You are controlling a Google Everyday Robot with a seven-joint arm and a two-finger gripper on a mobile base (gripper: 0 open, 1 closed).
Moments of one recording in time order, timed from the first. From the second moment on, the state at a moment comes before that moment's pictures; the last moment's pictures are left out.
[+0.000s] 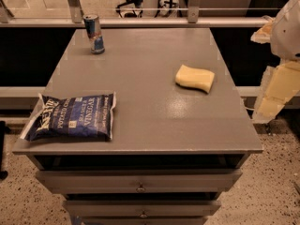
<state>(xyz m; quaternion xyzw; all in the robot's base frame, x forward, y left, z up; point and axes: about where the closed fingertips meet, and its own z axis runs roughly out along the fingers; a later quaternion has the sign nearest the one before) 0.438 -0.214 0.986 -0.60 0.78 -0.05 0.17</state>
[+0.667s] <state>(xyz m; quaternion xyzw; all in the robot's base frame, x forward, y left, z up) 0.446 -0.193 0.975 -0.61 0.77 -0.02 0.19</state>
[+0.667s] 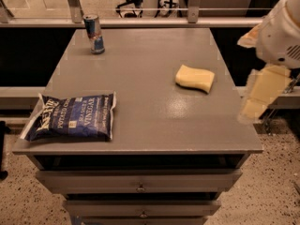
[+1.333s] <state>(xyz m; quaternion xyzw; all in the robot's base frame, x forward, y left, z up) 0.473 -0.058 0.940 -0.62 0.72 0.13 0.27</state>
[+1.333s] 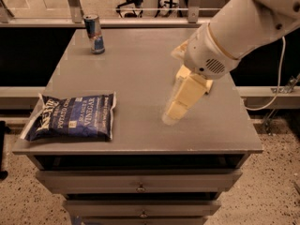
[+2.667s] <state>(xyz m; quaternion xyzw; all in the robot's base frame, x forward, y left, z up) 0.457 0.122 0.920 -0.65 0.62 0.26 0.34</state>
